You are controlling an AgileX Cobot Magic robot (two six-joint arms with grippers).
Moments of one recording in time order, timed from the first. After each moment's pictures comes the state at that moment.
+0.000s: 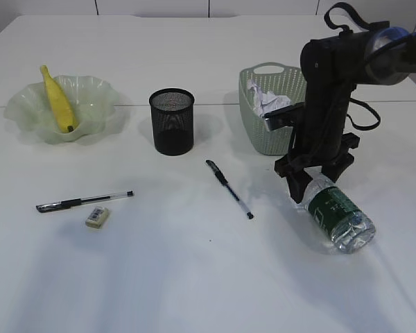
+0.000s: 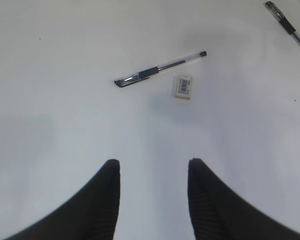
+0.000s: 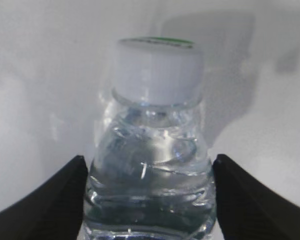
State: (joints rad) left arm -0.16 1.00 -0.88 -0.11 0.90 -0.05; right arm 0.25 2.27 -1.77 -0.05 1.21 -0.14
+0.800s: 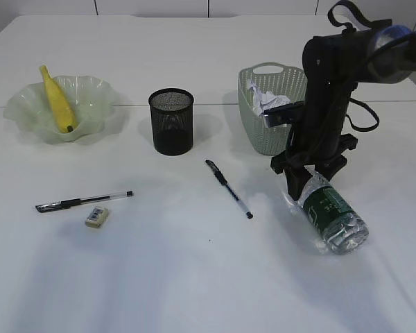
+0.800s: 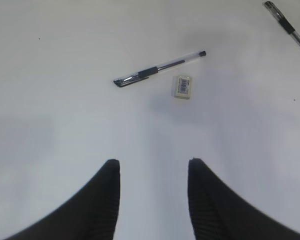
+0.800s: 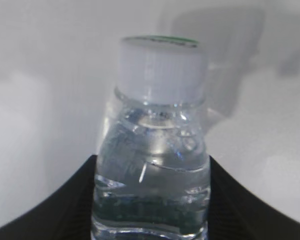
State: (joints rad) left arm -0.16 1.00 -0.88 -0.11 0.90 -0.05; right arm 0.25 2.27 -1.78 0.00 1.21 -0.14
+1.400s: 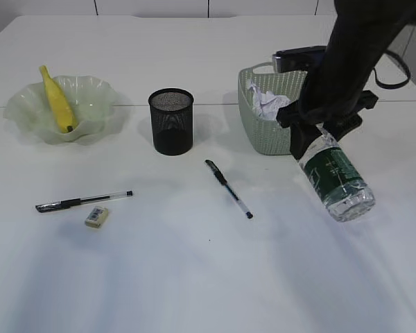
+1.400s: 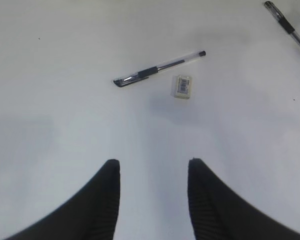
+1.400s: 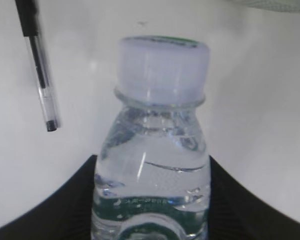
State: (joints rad) left arm -0.16 1.00 -0.88 -0.11 0.90 -0.05; right arm 0.25 2.05 -1.74 0.05 1.21 -0.11
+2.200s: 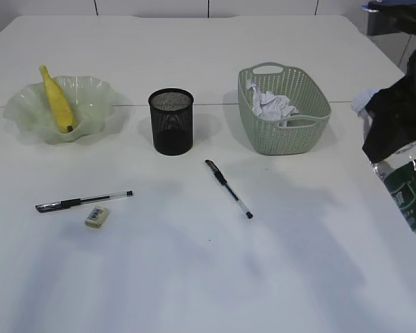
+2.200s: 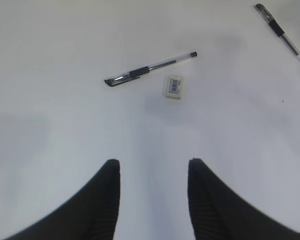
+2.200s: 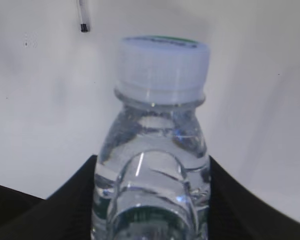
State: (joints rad) left arm -0.16 1.00 -0.88 -0.15 0.90 -0.05; right arm 0.25 1.47 -1.30 0.06 1.22 -0.10
